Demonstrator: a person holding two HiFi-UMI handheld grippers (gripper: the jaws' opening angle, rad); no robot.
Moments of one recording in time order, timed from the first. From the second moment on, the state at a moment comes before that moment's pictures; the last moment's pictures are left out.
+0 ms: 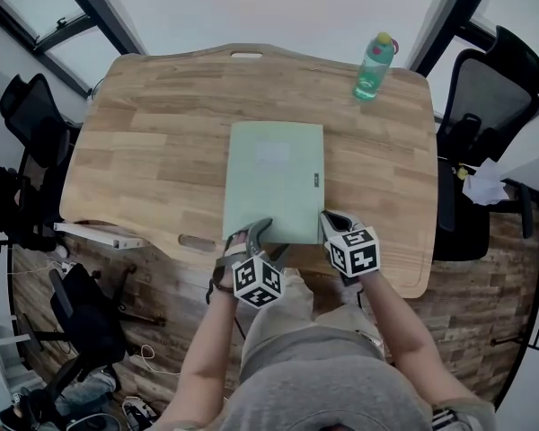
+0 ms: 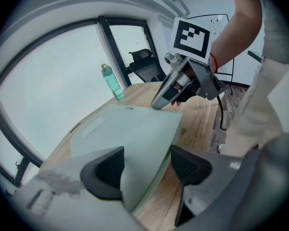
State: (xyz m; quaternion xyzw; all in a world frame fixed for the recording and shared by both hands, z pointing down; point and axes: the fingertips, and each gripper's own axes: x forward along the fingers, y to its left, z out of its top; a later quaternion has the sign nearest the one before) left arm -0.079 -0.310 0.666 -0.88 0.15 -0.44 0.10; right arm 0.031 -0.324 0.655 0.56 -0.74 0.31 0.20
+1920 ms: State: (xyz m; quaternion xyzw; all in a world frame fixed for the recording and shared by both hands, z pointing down) left arm -0.166 -0.320 0.562 -0.88 0.39 -0.26 0.03; right arm 0.031 -0.325 0.655 0.54 -0.75 0.32 0.20
